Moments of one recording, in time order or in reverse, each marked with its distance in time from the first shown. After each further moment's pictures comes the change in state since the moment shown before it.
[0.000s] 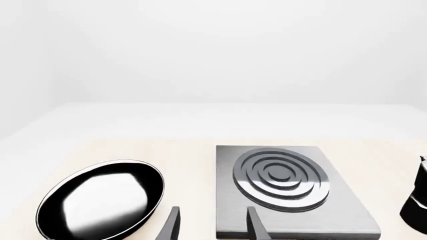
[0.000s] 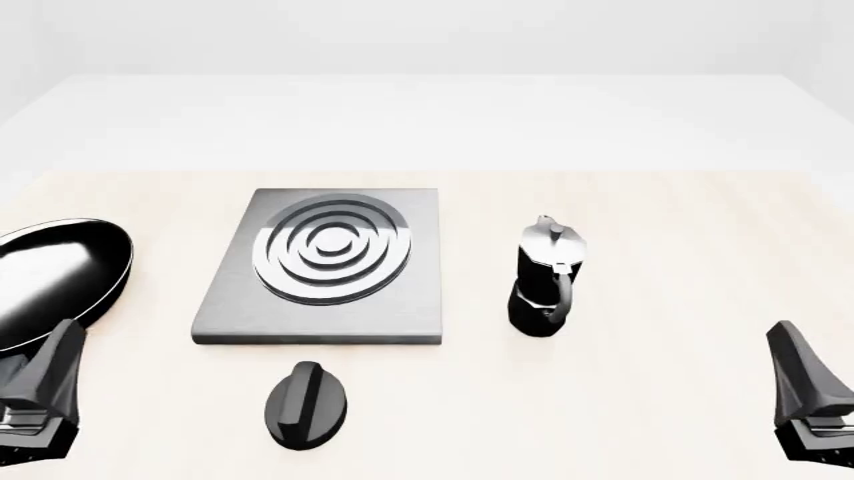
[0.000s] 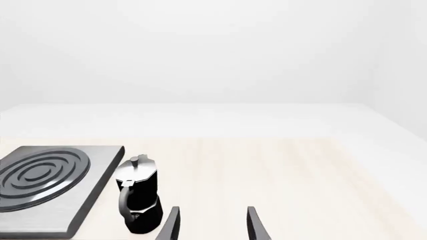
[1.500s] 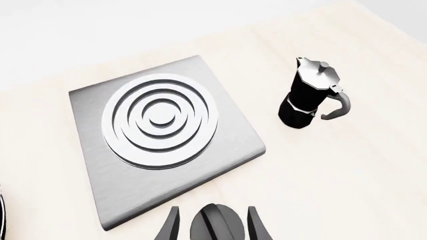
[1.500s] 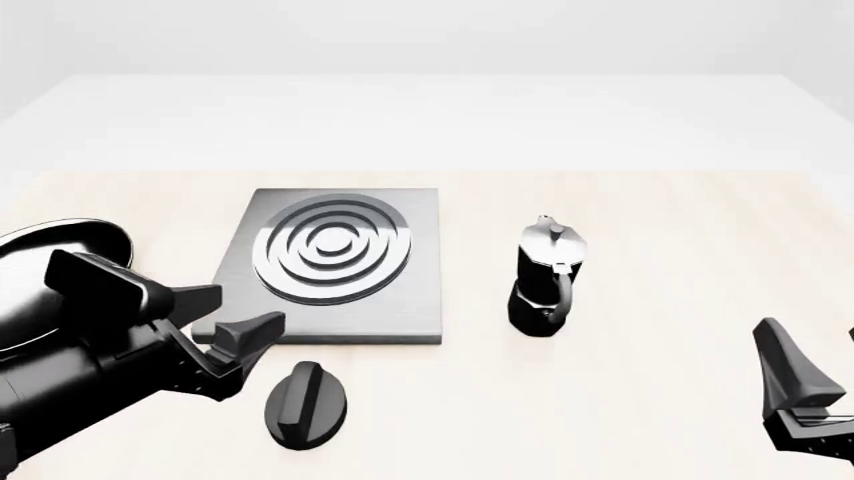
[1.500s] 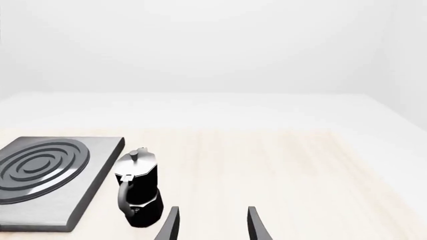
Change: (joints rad) left arm -0.534 0.812 -0.340 0.049 -0.075; right arm 0.009 0.098 0.001 -0.052 -0.004
